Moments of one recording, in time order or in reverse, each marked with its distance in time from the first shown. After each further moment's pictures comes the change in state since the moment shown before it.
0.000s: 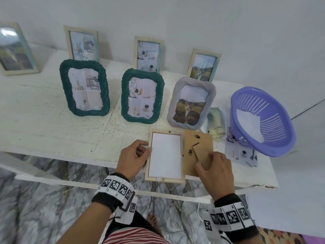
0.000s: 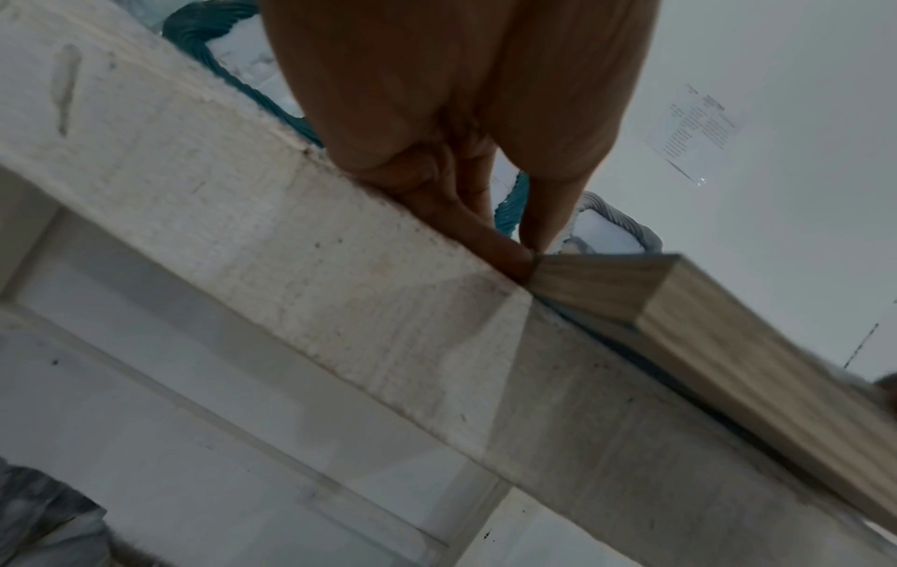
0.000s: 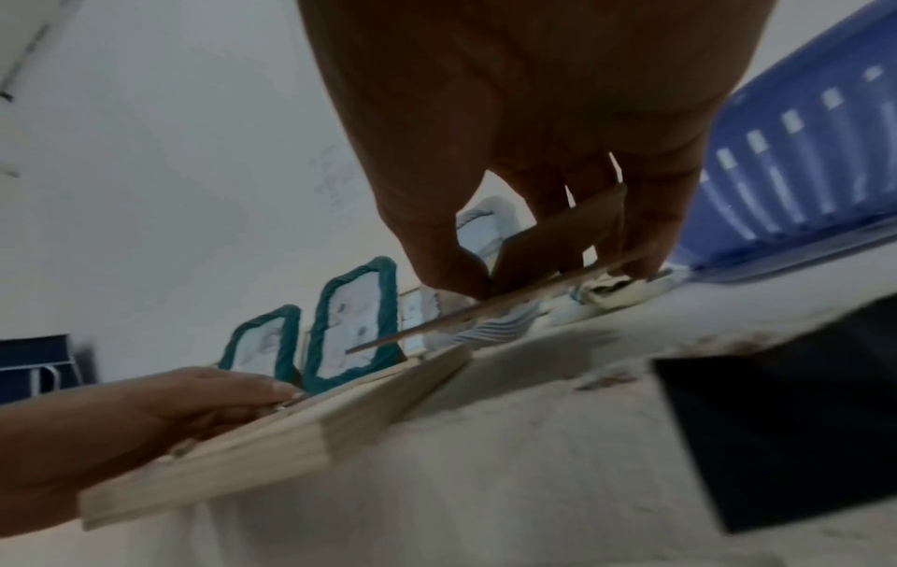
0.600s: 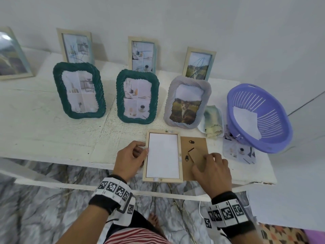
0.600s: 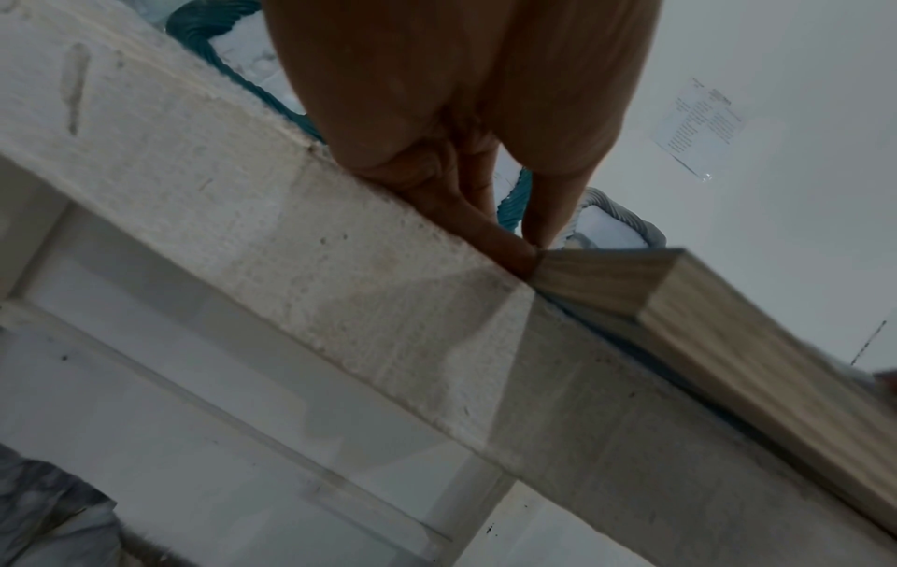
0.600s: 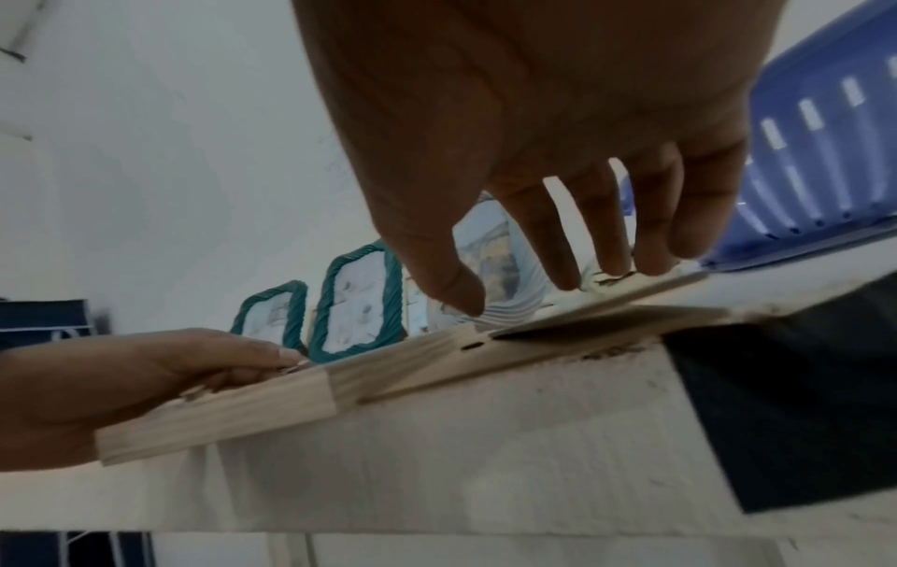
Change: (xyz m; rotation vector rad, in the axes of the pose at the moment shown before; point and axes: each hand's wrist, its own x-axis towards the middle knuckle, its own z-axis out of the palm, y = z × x) left_hand 0.000 0.001 0.001 -0.043 0.004 -0.033; right_hand 0.004 0.013 0.013 -0.247 -0.097 -0.014
